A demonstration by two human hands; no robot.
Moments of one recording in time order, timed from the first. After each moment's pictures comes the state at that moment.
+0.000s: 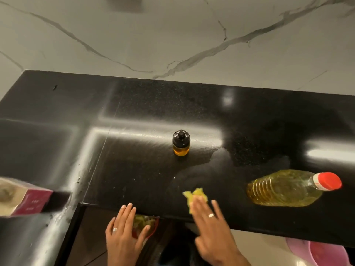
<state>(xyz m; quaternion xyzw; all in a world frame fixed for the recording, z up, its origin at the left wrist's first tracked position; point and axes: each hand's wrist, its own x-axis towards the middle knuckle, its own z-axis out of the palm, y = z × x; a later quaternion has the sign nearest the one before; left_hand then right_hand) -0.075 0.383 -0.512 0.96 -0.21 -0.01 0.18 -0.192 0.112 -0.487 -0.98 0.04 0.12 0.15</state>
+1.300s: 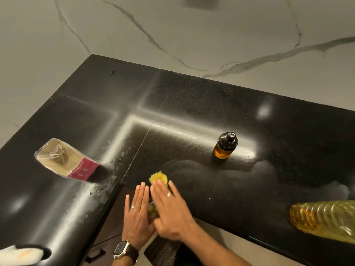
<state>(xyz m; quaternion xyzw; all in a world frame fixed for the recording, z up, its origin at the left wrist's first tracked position) -0.041 0.439 -0.546 0.97 -0.18 -0.09 0.12 -0.042 0.255 -0.477 -0.96 -0.16 0.17 0.16</state>
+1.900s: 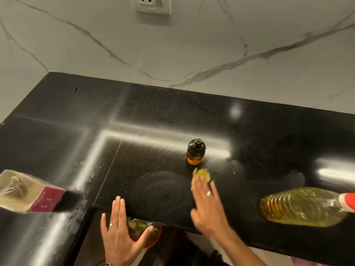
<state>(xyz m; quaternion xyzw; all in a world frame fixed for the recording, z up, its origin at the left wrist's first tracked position) -0.036 0.405 -0.516 0.98 -0.14 -0.05 0.15 -0.091 0.113 -0.491 -0.98 0.08 0.11 0.15</state>
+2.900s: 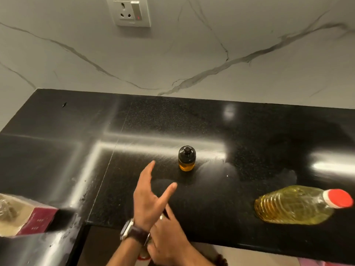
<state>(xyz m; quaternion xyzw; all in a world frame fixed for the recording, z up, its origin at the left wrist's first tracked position) 0.036 0.265 -0.435 0.86 -0.18 -0.06 0.48 -0.060 0.210 -0.497 -0.96 -0.10 0.14 0.20</state>
